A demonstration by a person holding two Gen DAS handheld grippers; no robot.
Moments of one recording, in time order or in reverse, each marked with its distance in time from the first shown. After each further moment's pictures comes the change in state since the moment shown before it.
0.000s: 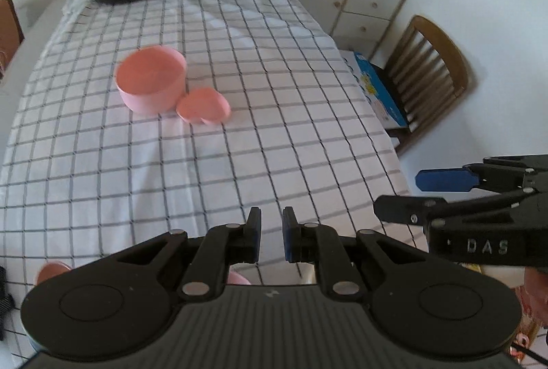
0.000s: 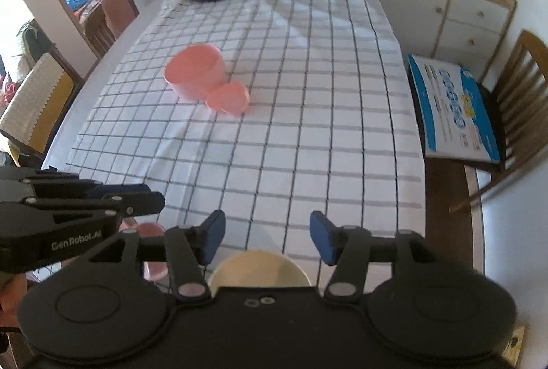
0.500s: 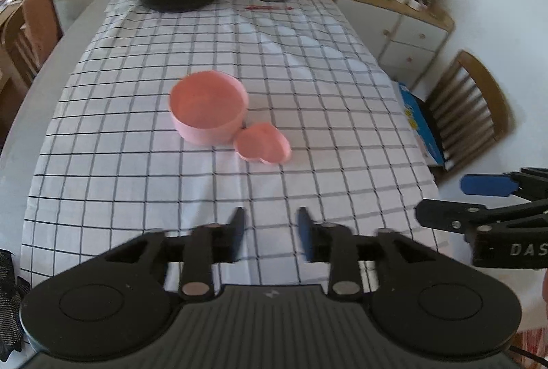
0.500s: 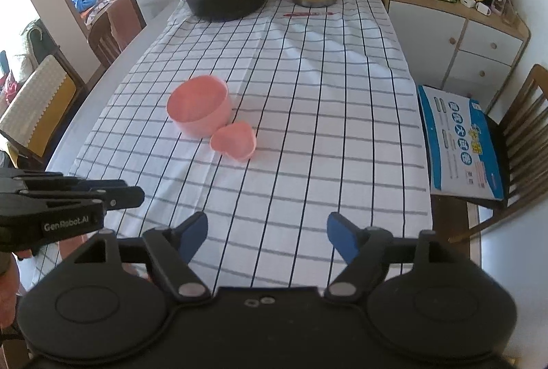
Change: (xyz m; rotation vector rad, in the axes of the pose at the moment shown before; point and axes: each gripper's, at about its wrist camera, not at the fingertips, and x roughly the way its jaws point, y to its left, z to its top) left arm 0.009 0.050 0.040 -0.114 -0.047 0.100; right arm 0.021 0.003 0.057 -0.036 -0.036 0.001
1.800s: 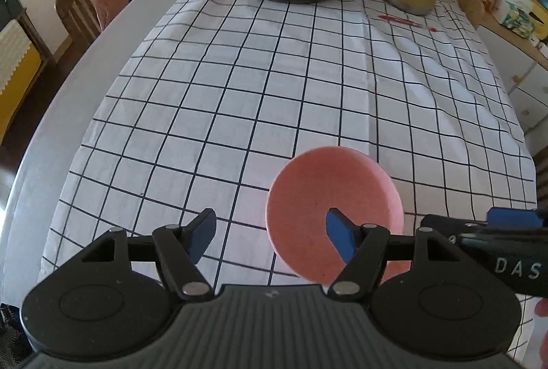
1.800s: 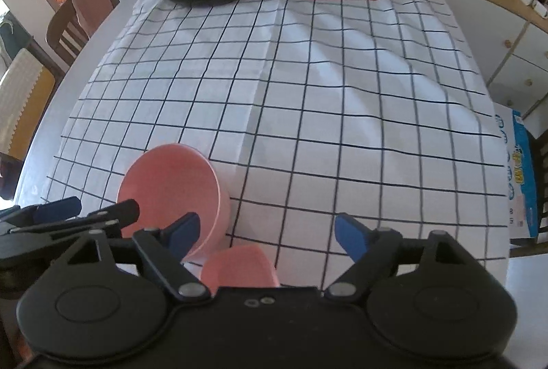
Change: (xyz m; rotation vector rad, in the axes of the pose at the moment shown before) left arm 0.146 0.090 0.122 -0.211 0.069 0.257; right arm 0.198 0.029 0.150 0.021 0.166 0.006
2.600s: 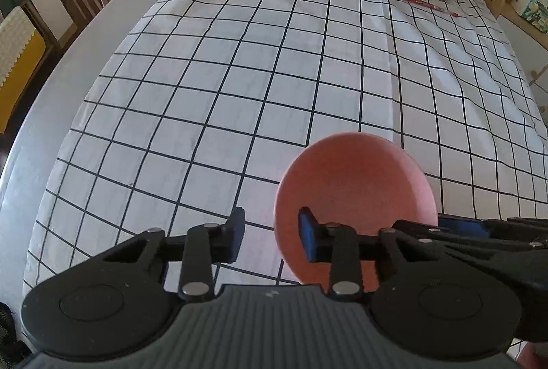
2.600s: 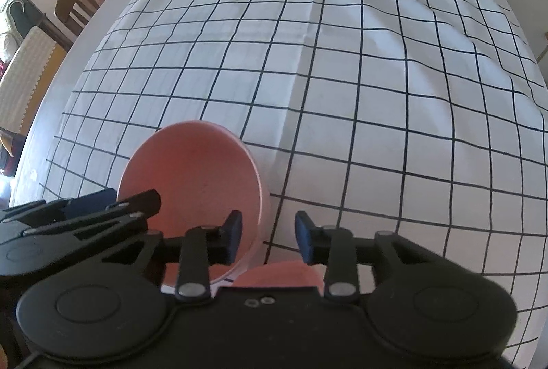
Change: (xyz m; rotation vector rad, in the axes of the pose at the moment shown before) left arm 0.036 0.001 -0.002 -0.023 0.049 0.030; right arm 0.054 0.024 0.000 -0.034 0.076 0.052
